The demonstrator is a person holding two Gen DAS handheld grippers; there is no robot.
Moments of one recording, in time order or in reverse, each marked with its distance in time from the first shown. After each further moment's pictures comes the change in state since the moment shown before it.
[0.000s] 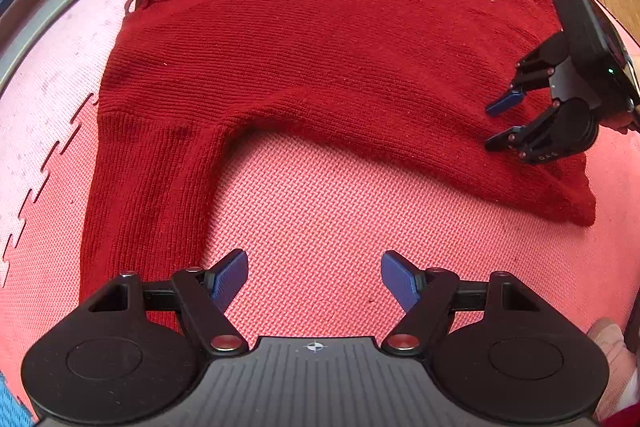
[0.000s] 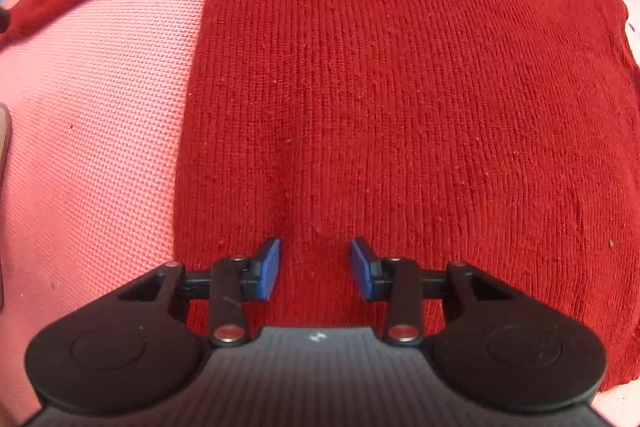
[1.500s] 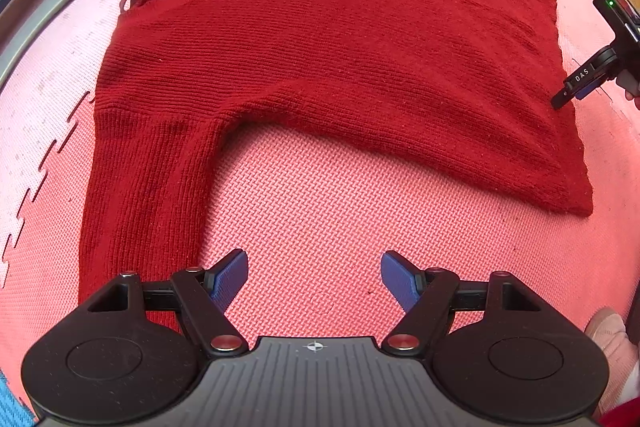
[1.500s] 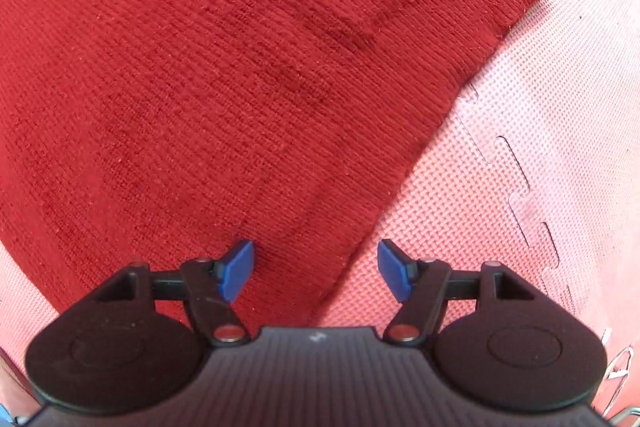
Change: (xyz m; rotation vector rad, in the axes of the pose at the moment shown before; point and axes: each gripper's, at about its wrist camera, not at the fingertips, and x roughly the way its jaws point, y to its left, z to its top) left arm 0.000 -0.001 0.000 0.021 0.005 -0.006; right arm -0.024 -0.126 -0.148 0.962 0.162 -0.074
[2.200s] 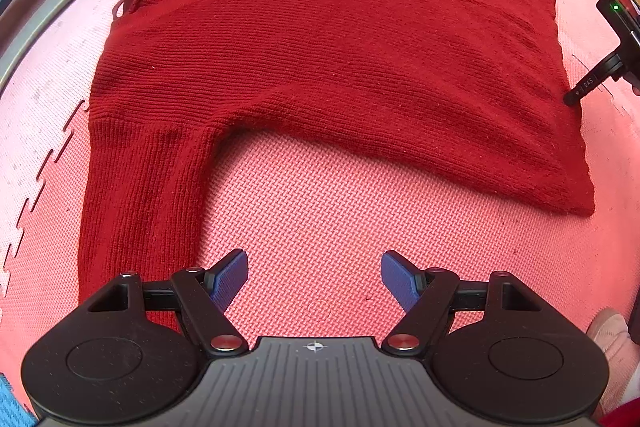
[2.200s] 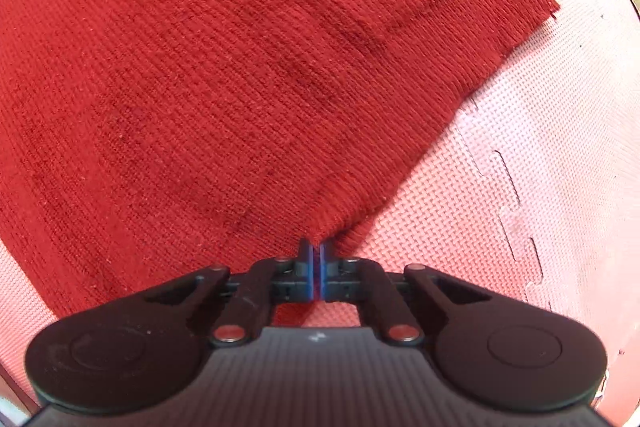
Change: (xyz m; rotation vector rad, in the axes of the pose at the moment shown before) left arm 0.005 -0.008 0.006 0.017 0.013 0.010; right arm -0.006 0.010 -0.027 -0.083 0.006 -0.080
